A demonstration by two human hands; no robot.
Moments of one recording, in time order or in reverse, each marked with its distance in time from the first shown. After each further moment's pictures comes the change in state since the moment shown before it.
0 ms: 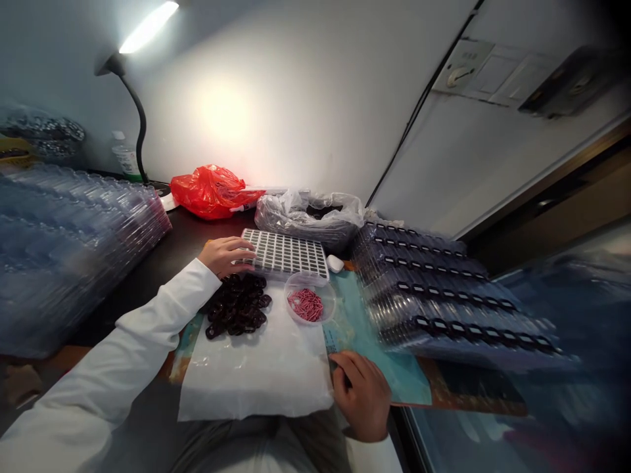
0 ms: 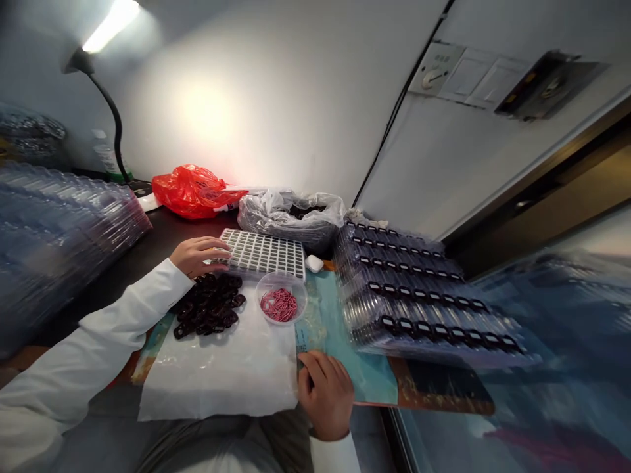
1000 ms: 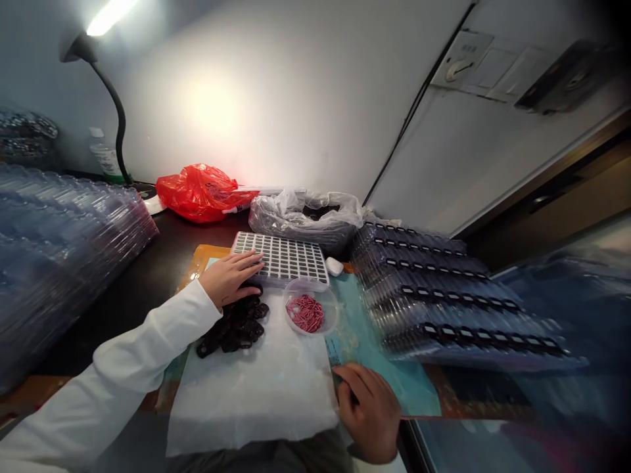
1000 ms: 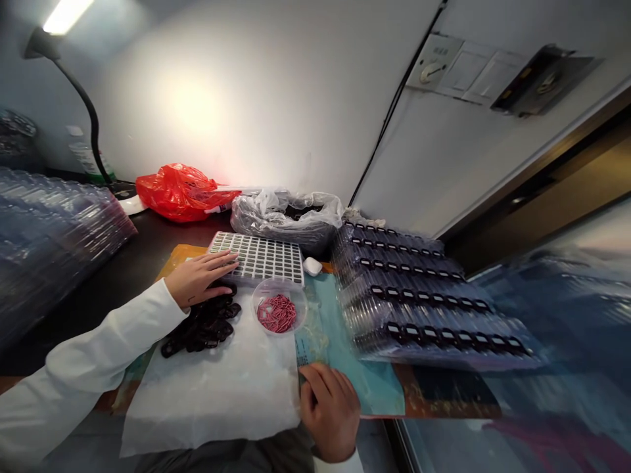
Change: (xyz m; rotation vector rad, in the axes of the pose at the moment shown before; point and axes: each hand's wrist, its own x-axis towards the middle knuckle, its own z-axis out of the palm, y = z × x) left_hand 0.007 0.037 0.005 0.042 -0.330 -0.069; right_hand 0.000 -0.001 0.000 -0.014 0.016 0.008
